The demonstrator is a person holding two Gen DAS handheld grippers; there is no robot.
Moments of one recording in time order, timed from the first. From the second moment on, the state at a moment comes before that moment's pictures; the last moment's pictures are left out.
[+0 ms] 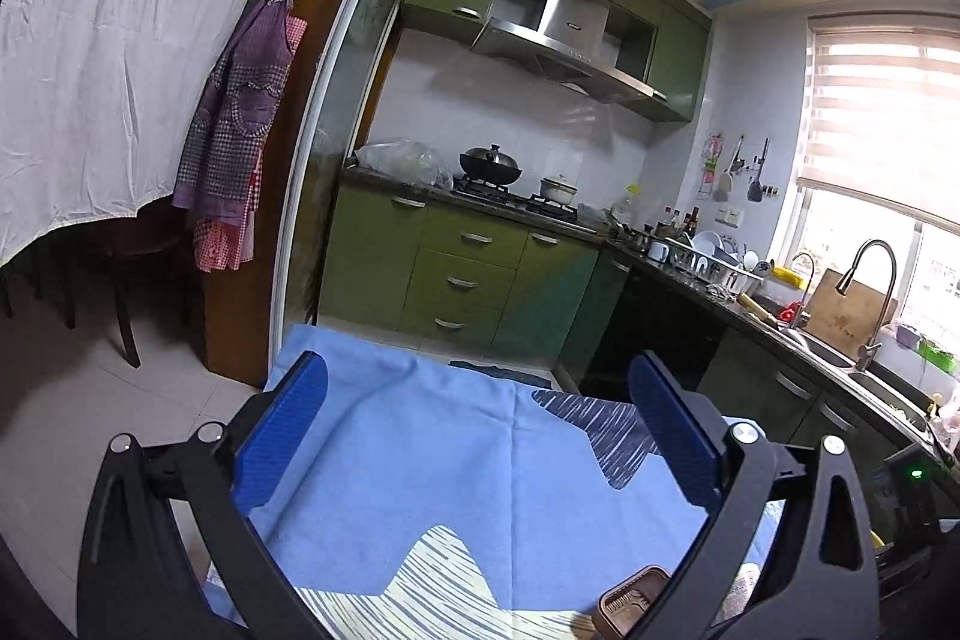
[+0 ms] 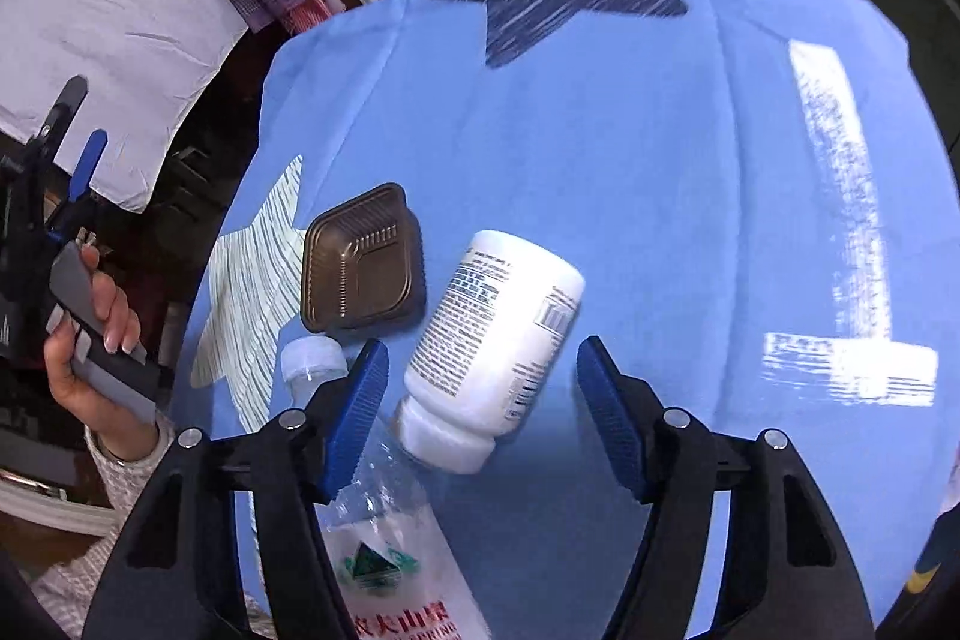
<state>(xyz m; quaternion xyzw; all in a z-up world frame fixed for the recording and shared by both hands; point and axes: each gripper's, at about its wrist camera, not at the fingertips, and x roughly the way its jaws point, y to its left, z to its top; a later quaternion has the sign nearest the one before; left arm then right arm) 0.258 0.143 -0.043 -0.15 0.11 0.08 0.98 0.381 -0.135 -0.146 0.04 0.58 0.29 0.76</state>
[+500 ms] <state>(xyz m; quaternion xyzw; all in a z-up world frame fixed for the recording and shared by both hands) 0.262 0.141 -0.054 -0.14 0.13 0.08 0.98 0.380 -0.144 -0.144 0.06 0.57 0.29 0.76</state>
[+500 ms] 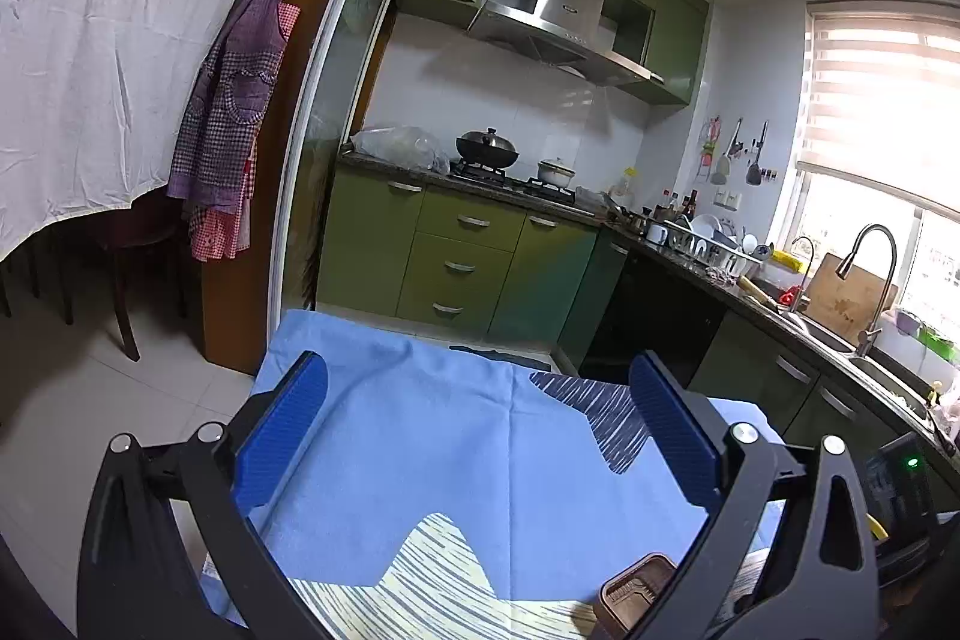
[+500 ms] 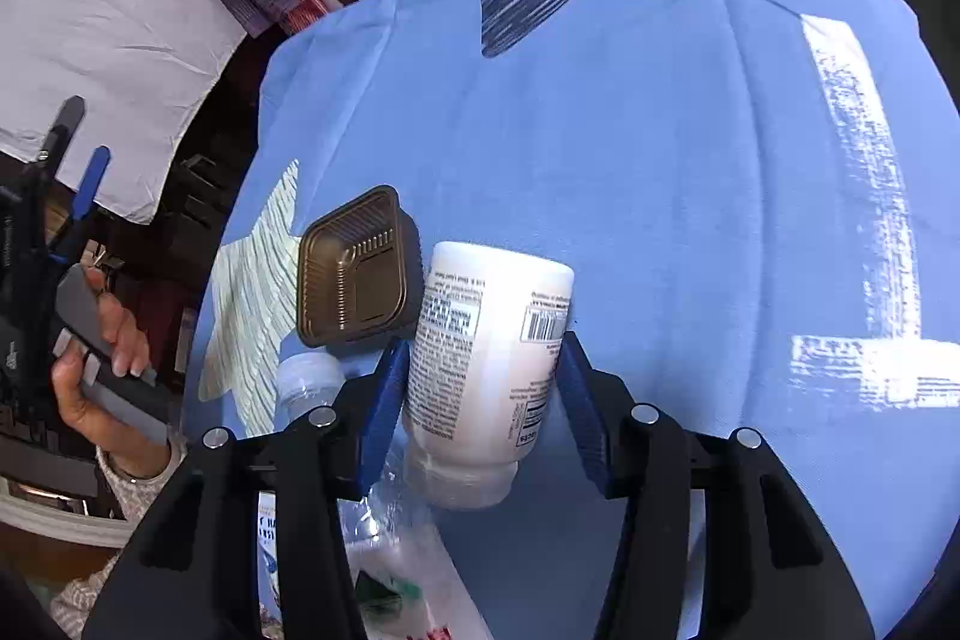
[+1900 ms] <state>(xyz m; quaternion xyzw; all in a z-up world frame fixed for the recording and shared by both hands) 0.276 0.118 -0.068 -0.10 0.18 0.06 0.98 0.304 -0.470 -0.119 0.12 0.44 -0.08 0.89</state>
